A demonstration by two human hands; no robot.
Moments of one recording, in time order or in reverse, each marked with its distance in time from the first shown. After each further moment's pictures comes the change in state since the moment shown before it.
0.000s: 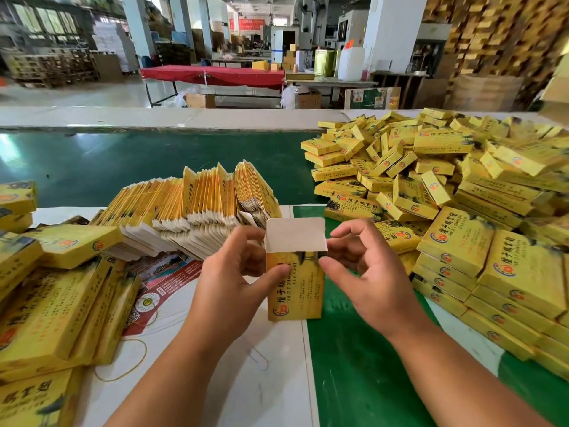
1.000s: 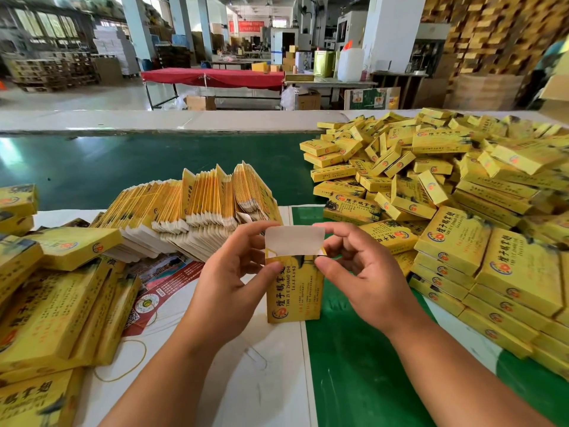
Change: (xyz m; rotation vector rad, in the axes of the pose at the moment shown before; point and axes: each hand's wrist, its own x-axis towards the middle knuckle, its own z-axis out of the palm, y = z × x) left_hand 0.003 -0.004 -0.002 -0.156 -0.106 0.106; right_hand 0.005 0.001 -0.001 0.014 -0.082 -0.034
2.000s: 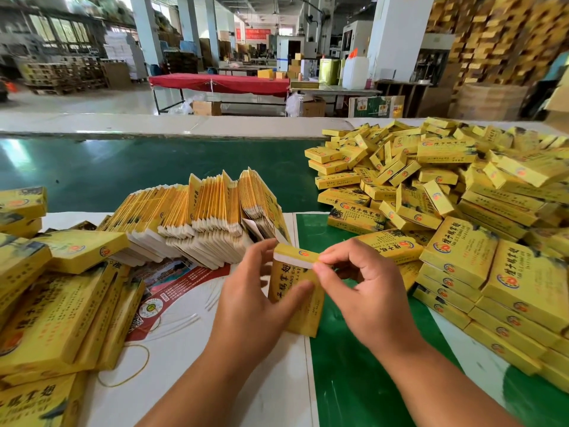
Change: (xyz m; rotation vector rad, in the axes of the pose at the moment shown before) left_hand -0.010 0.001 0.029 0.234 0.170 -0.084; right_hand -0.004 -0.012 0.015 -0.210 0.219 -0.117
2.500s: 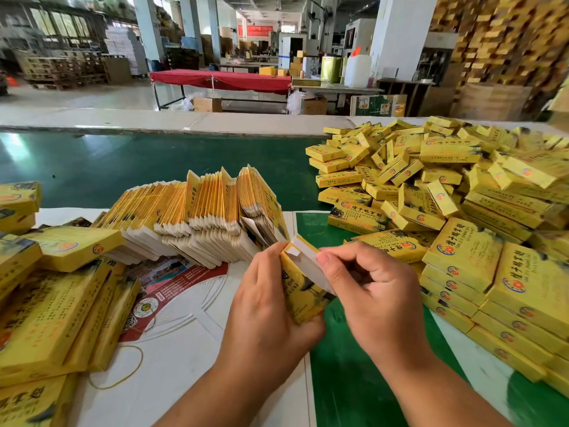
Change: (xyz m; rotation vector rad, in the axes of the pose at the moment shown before) left_hand -0.012 0.008 0.012 0.272 0.023 0.154; right_hand -0.001 -0.019 0.000 0.075 0.105 0.012
